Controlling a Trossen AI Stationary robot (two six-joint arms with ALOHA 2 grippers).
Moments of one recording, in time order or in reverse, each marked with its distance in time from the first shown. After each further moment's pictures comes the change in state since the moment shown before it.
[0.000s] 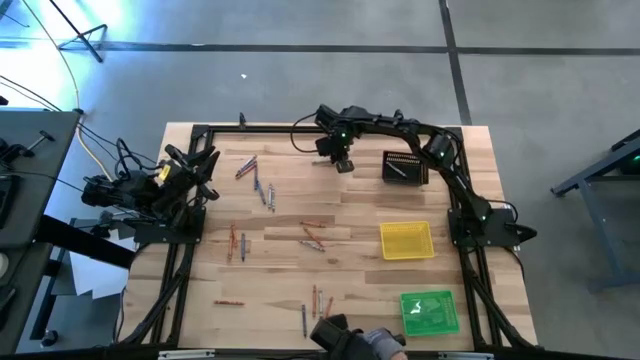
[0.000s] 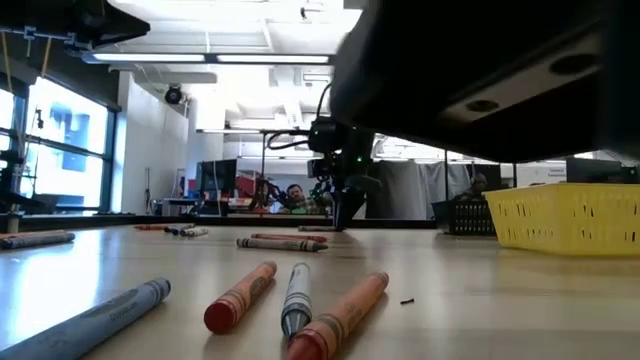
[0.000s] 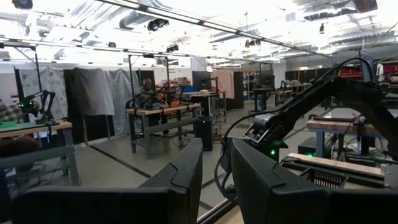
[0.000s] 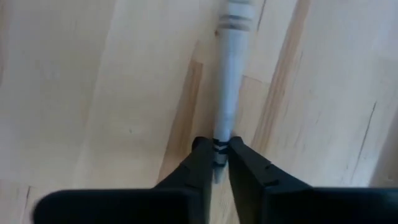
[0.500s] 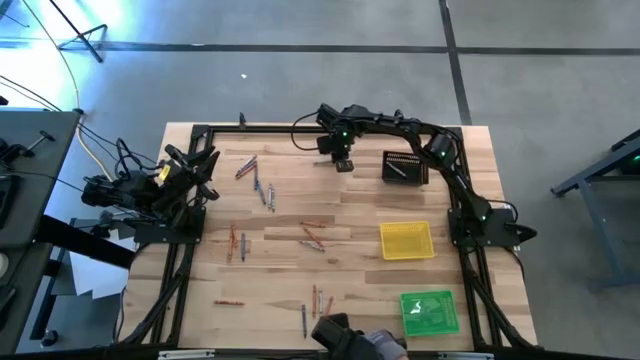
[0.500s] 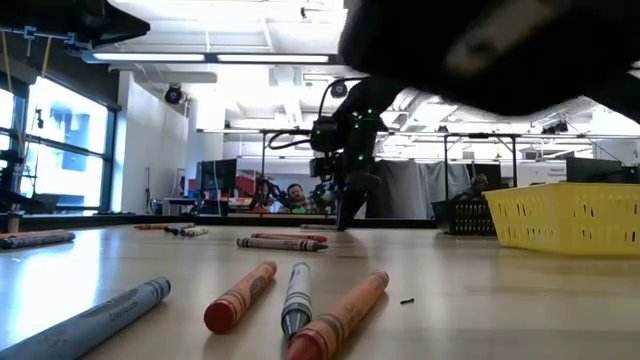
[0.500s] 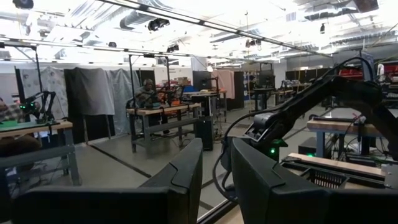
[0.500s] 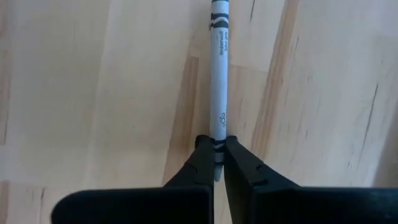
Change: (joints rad) left arm 0.000 0.000 0.000 0.000 -0.002 0.000; right arm -0.009 -0.016 -0.006 -0.011 -0.012 0.075
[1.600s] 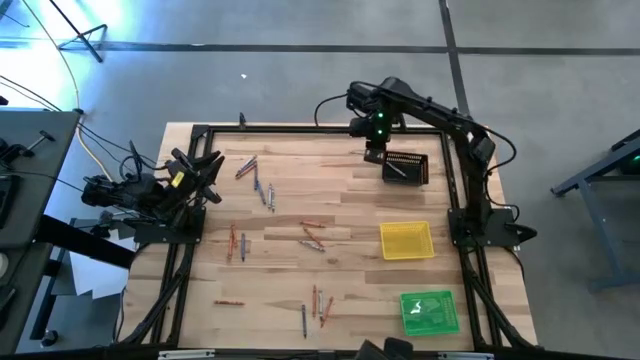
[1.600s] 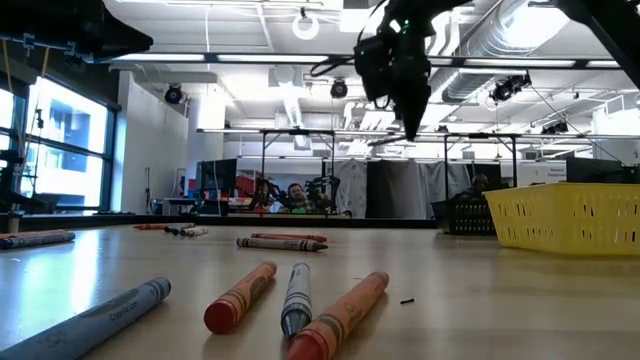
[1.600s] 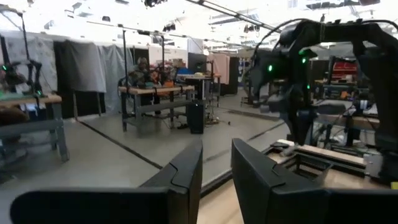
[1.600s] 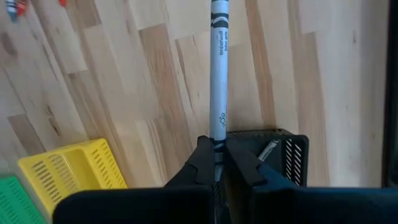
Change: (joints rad) left arm 0.000 0.000 0.000 -0.154 -0.015 -0.217; right arm -0.014 -0.402 -0.003 -0.579 0.011 0.393
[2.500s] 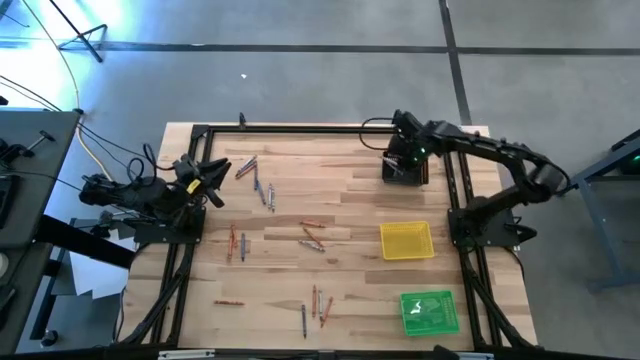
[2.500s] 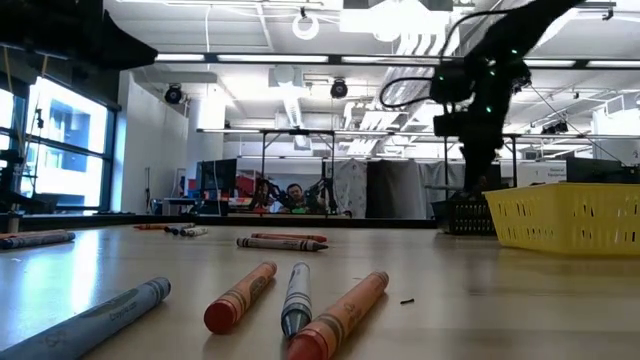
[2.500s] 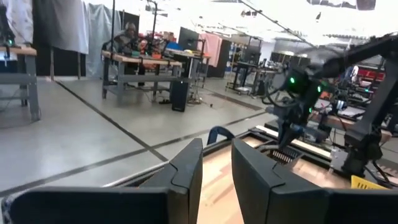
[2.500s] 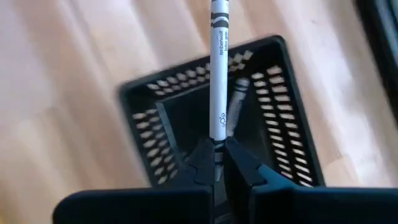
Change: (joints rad) left arm 0.000 0.042 0.000 -0.113 0.025 -0.276; right arm -0.130 -0.565 -1.036 0.790 0.138 0.064
